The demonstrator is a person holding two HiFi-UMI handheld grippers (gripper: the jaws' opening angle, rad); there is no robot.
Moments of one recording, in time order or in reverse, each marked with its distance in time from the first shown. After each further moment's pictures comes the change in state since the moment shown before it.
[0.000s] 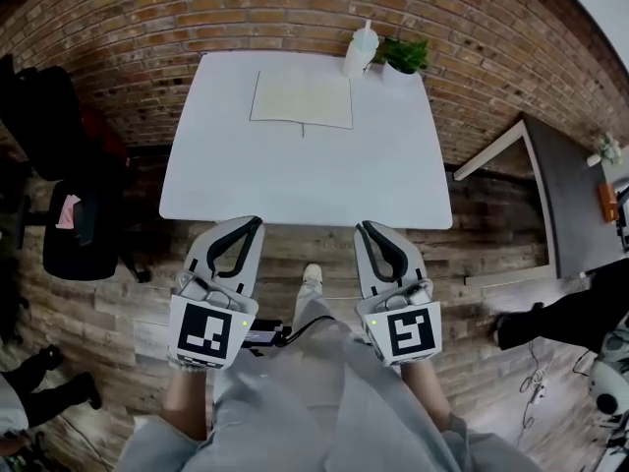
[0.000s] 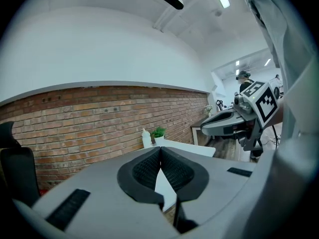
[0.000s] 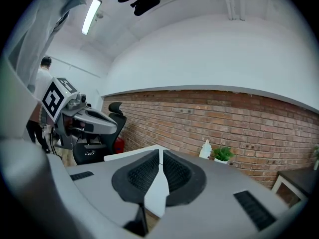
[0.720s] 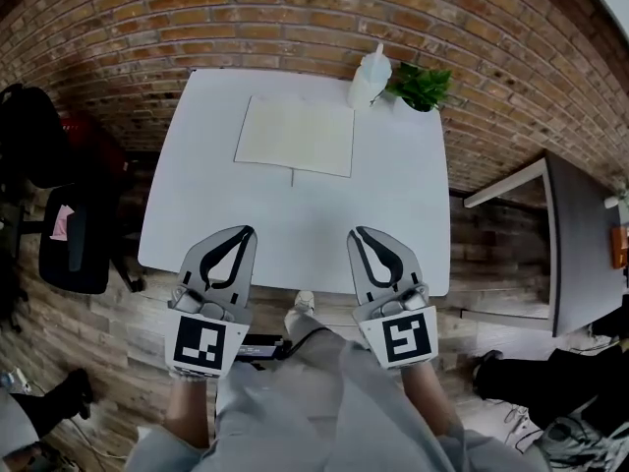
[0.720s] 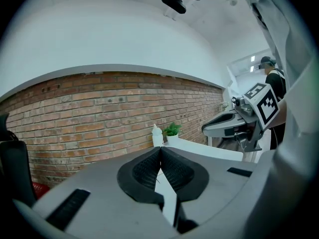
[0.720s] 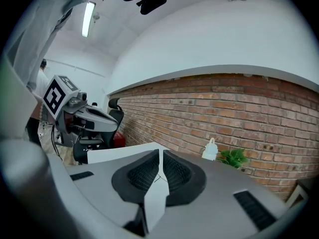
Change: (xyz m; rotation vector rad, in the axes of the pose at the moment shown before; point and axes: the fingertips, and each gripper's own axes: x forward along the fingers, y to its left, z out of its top) left arm 0.171 0.070 -0.001 -0.091 0.066 0.113; right arm 0.151 -0.127 -0.022 -0.021 0.027 0.135
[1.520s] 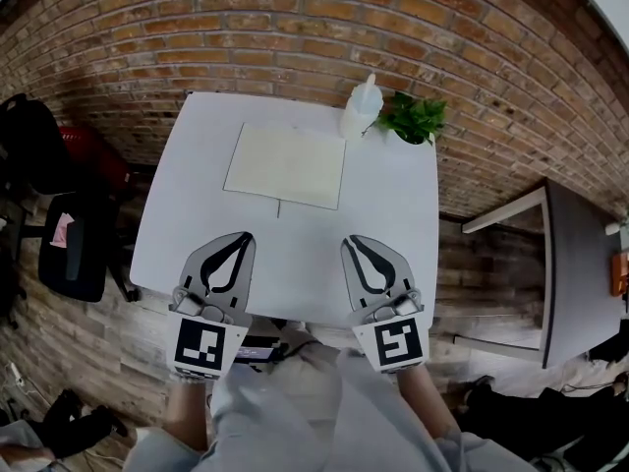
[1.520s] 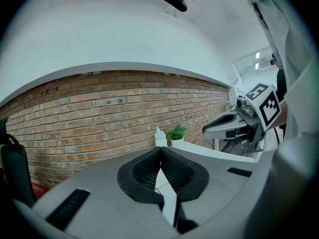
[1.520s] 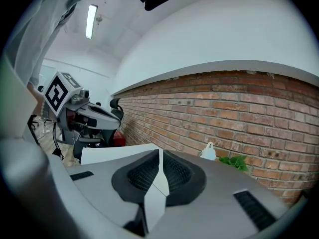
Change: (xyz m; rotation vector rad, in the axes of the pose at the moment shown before) left arm 0.065 -0.002 0.030 0.007 0.003 0.054; right arm 0.029 -0.066 0.004 -0.039 -0.012 0.057
